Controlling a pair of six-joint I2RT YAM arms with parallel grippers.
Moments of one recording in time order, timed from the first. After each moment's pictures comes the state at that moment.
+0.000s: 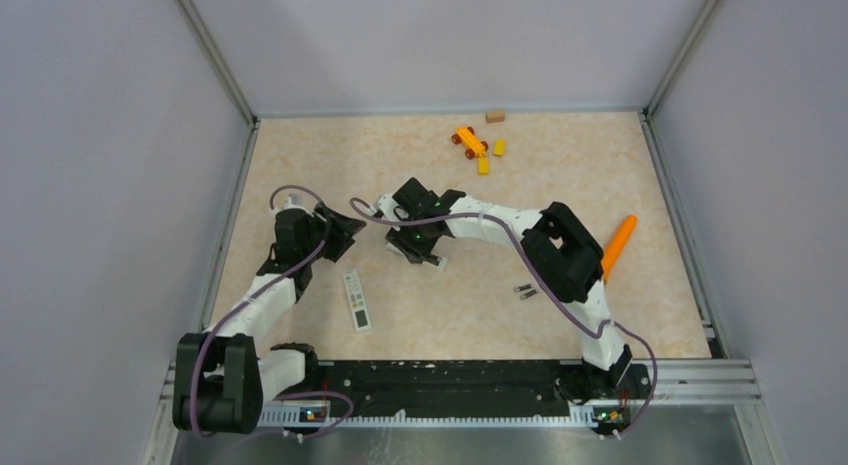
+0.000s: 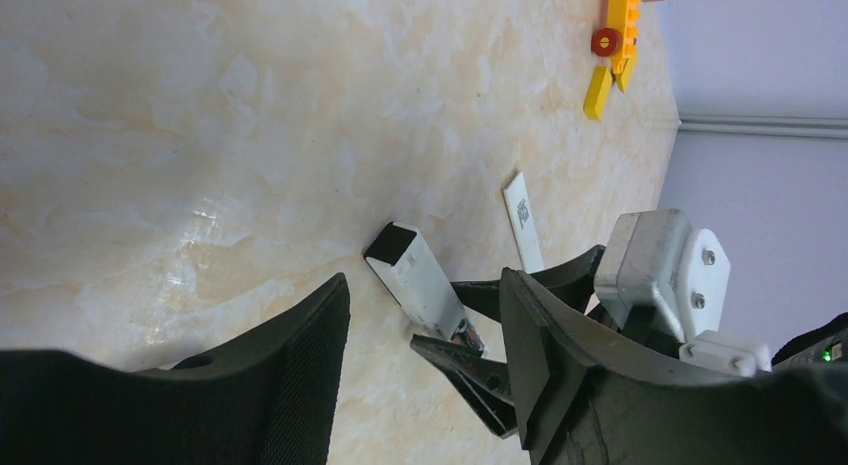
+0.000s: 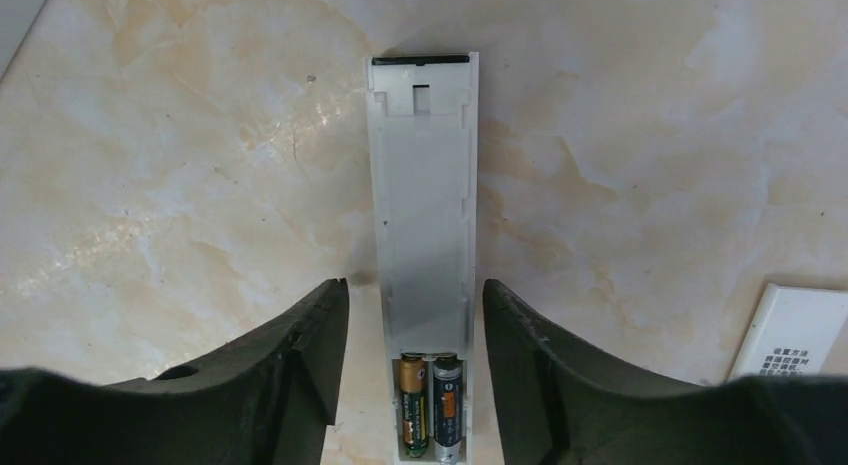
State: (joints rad) left arm -0.05 1.11 0.45 0.12 0.27 -1.00; right arm 0.90 2.13 1.61 -0.55 -0.12 -0.17
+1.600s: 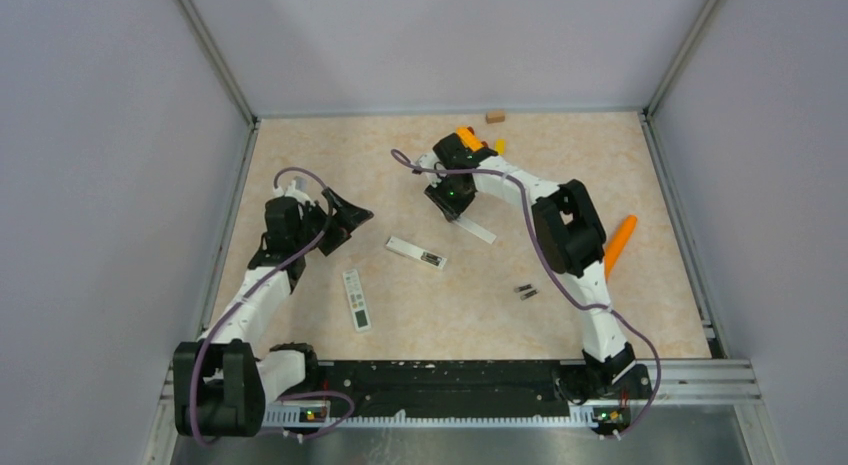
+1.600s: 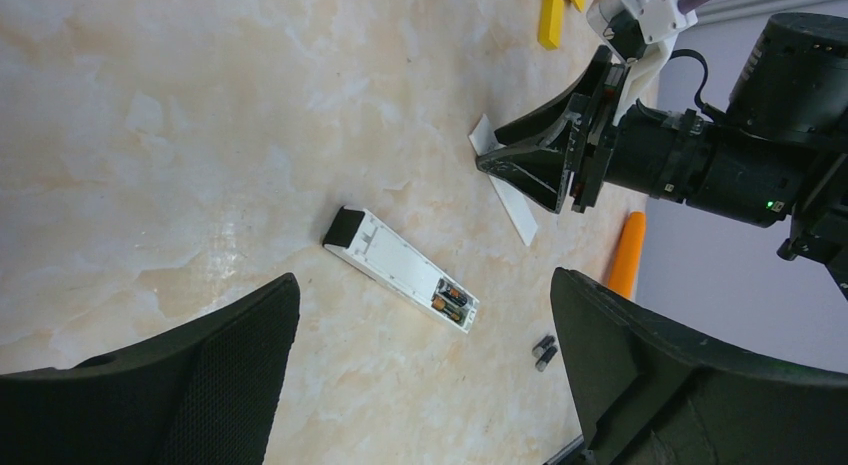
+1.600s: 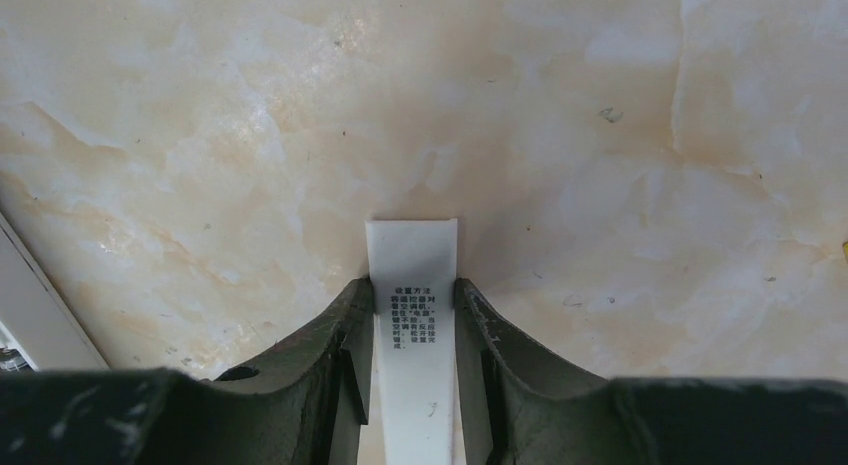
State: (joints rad) left arm -0.01 1.10 0.56 0.04 0.46 -0.80; right arm 0.62 2.27 1.85 -0.72 -0.11 -0.30
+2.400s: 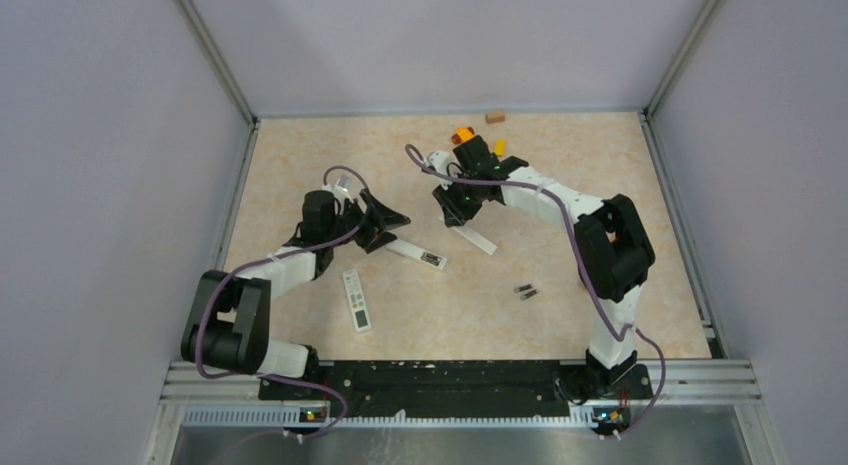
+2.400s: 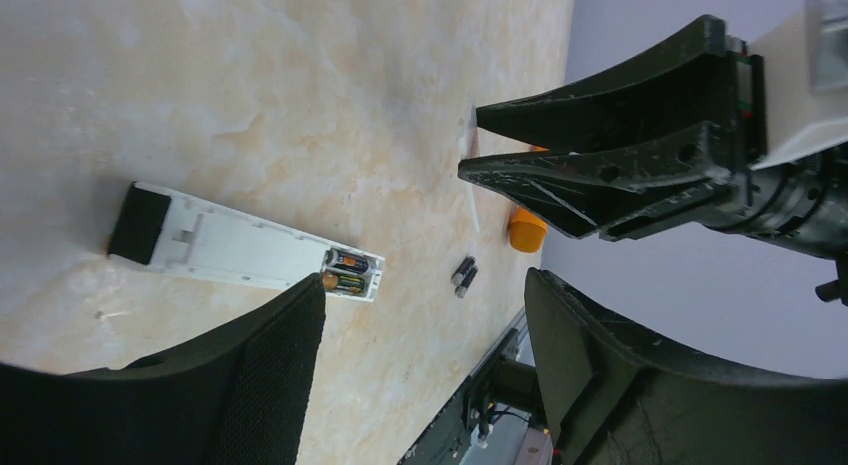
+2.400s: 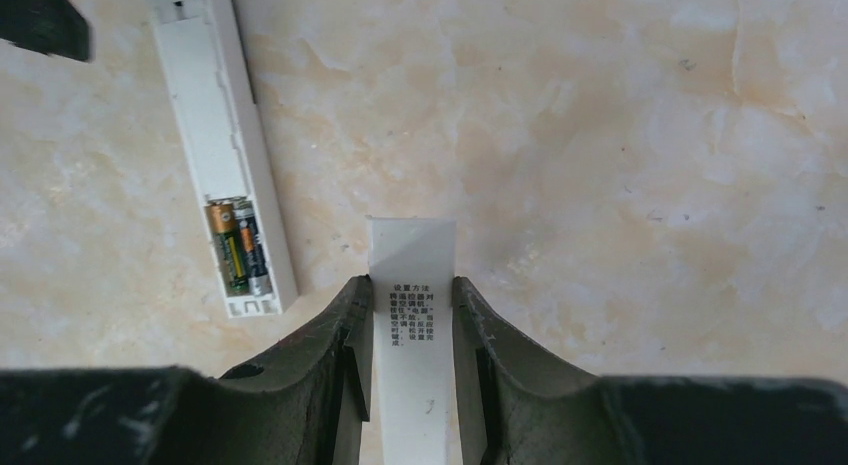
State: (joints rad) left arm -0.18 1.39 0.57 0.35 0.63 -1.00; right arm 0.62 1.95 1.52 -0.57 -0.28 -0.26
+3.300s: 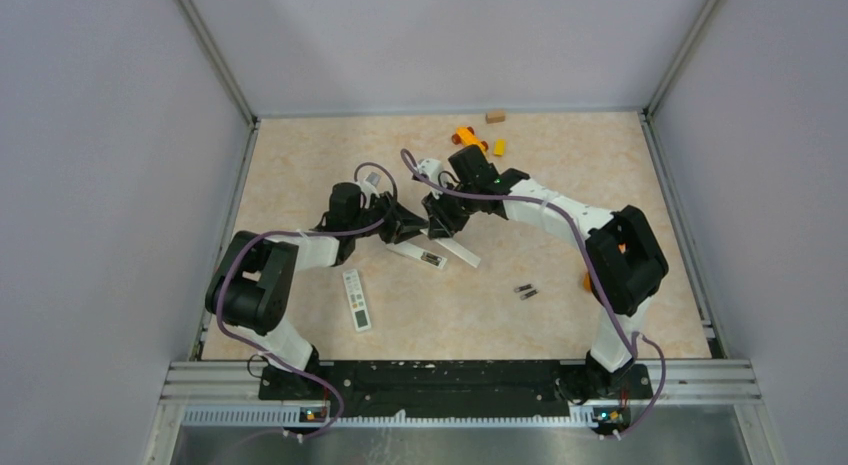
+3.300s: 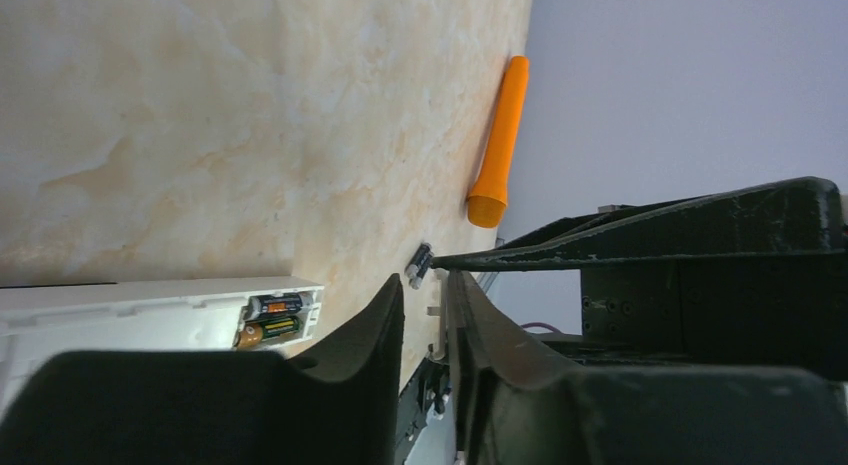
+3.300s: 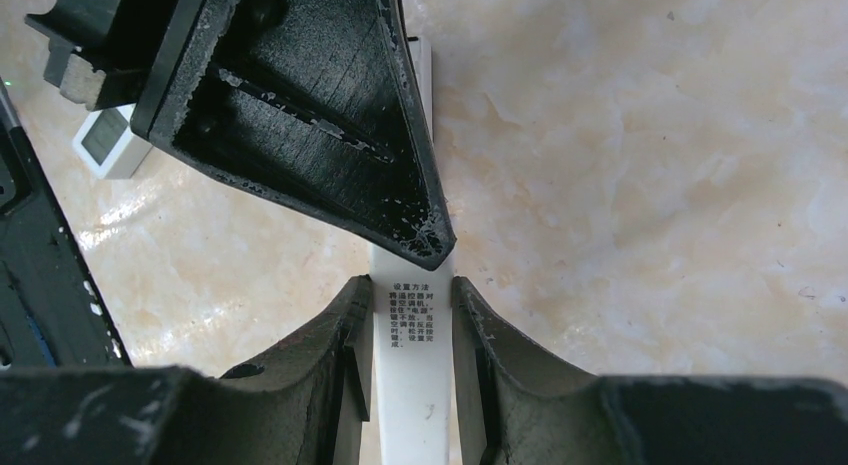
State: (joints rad) left arm -0.31 1.65 0.69 0.51 0.70 -1.14; right arm 0.69 1.83 1.40 -0.45 -0.46 -0.18
